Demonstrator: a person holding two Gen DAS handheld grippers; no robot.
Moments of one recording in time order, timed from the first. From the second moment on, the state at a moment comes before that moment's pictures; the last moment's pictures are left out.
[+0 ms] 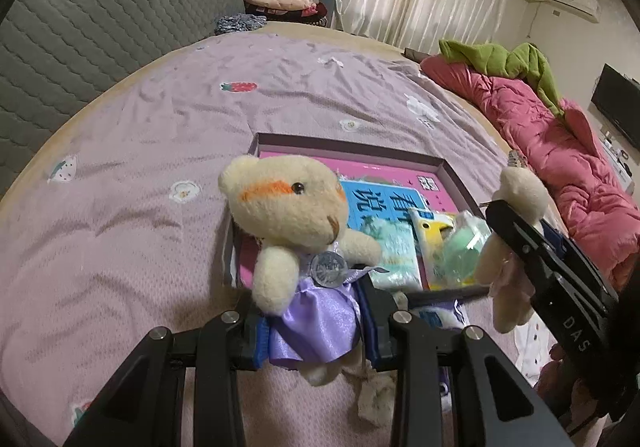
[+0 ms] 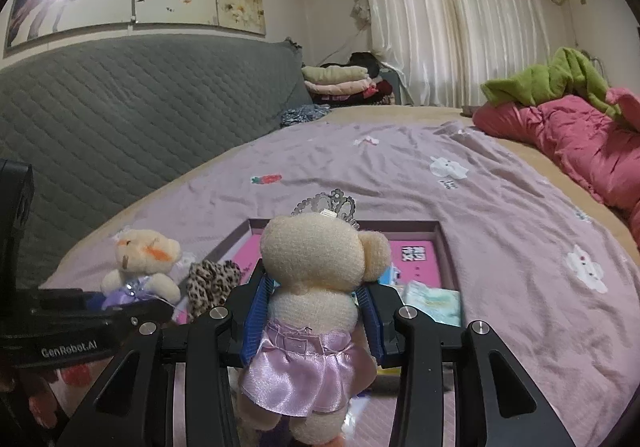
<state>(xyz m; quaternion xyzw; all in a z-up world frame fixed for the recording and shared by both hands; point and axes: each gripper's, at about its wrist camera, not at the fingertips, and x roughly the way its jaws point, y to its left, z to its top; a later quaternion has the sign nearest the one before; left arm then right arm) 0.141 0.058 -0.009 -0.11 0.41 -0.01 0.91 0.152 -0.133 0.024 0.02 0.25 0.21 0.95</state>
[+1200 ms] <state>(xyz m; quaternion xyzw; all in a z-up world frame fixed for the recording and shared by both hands) 0.204 0.064 -0.040 -0.09 0.44 0.00 0.89 0.207 -0.102 -0.002 -0.03 0.27 0.24 0.93</state>
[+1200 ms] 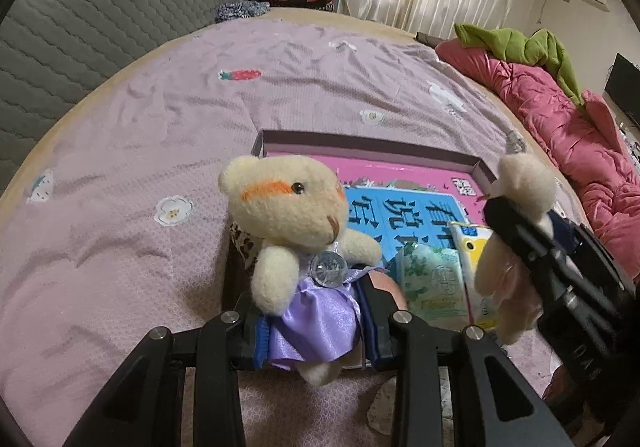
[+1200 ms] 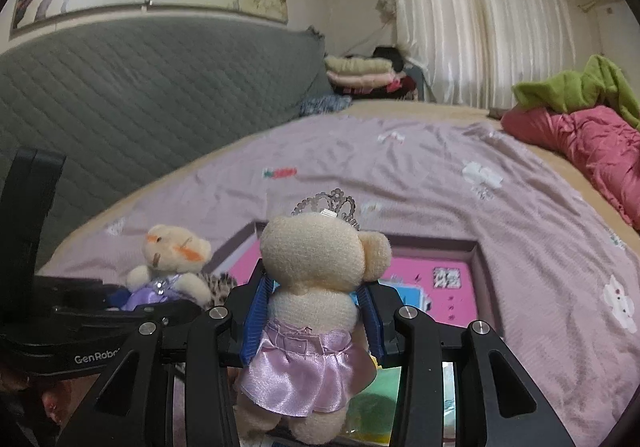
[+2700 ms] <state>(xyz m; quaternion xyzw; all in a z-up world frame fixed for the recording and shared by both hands) 0.135 0.042 -0.035 -0.12 0.45 -0.03 0.88 0.126 -0.162 -0.002 -0.02 0.33 0.20 0.92</state>
